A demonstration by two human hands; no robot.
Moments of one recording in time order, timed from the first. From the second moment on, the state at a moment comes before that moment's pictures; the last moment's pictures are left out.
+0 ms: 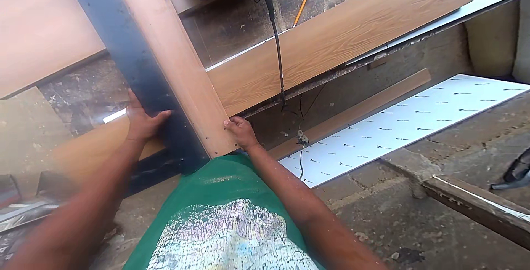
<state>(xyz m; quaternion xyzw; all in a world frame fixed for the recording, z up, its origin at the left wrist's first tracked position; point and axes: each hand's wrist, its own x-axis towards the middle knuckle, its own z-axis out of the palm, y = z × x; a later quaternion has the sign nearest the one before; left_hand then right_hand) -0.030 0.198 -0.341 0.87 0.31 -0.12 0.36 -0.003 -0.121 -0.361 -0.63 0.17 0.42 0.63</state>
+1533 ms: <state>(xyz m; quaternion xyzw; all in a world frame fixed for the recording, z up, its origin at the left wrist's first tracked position) -0.021 0.175 -0.336 0.91 0.32 -0.17 0.22 0.363 -0.044 -0.232 -0.90 -0.20 0.26 0.29</state>
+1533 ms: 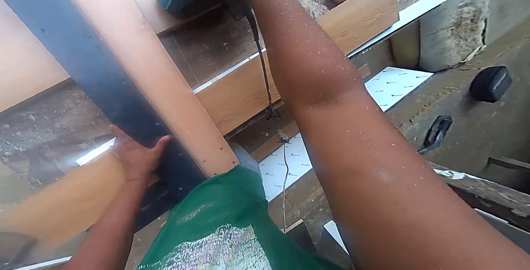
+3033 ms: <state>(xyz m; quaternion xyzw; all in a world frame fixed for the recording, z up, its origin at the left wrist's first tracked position) -0.016 0.172 -0.330 0.90 0.33 -0.15 0.23 -0.214 -0.190 -0.158 -0.79 -0.04 0.33 0.51</state>
